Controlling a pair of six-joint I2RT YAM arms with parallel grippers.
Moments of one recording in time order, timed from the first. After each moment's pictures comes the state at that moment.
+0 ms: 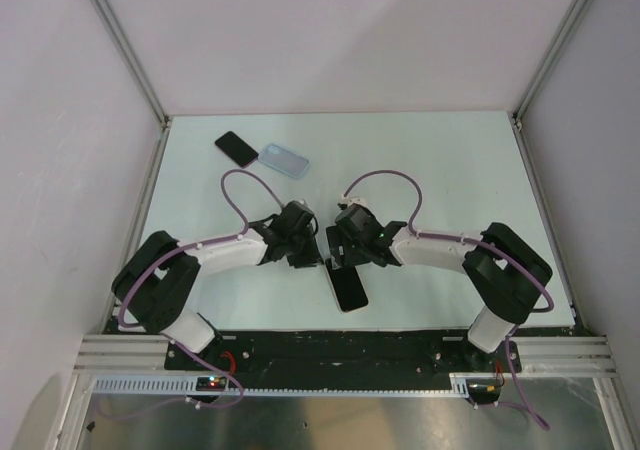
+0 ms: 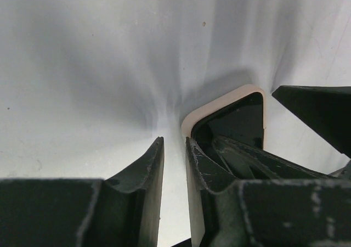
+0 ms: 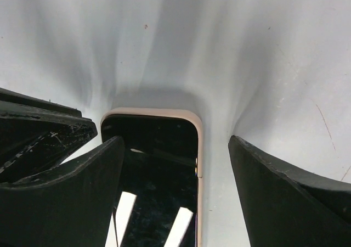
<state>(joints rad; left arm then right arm) -0.72 1.55 0.77 -0.24 0.06 -0.89 0.88 1.67 0.94 -0.23 0.13 0.59</state>
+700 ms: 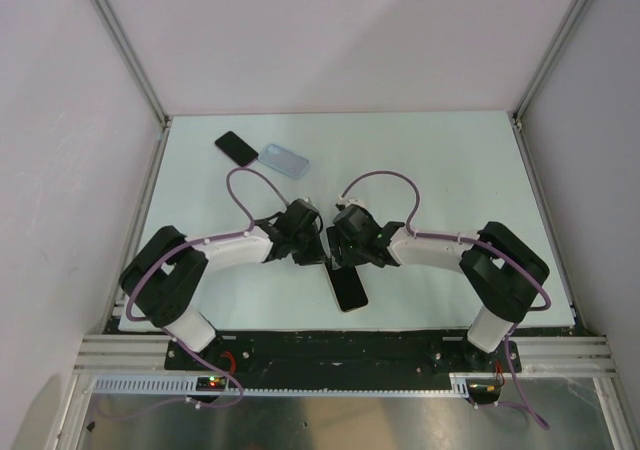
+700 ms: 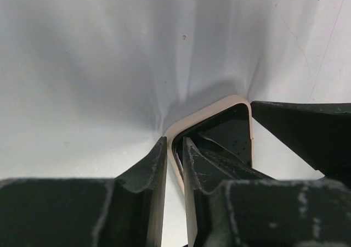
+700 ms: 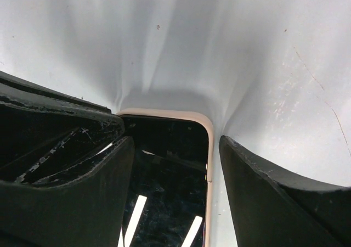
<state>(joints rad) -0.73 1.59 0.80 -0.20 0.06 -0.90 0.89 1.69 0.95 -0.22 0.11 0.60</state>
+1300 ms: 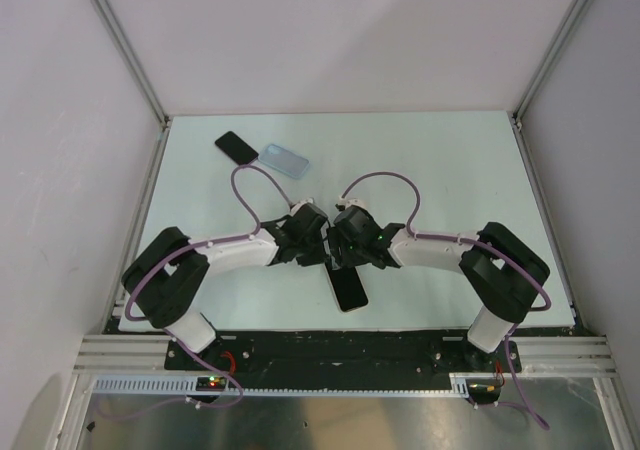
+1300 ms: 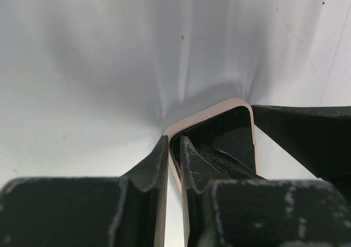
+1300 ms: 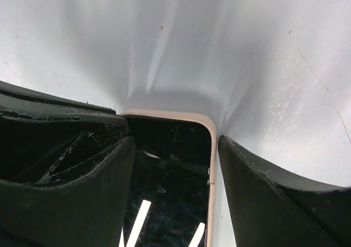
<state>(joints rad) -0.80 1.60 0.83 -0.24 -0.06 -0.92 0.89 1.69 0.93 -0.18 0.11 0.60</state>
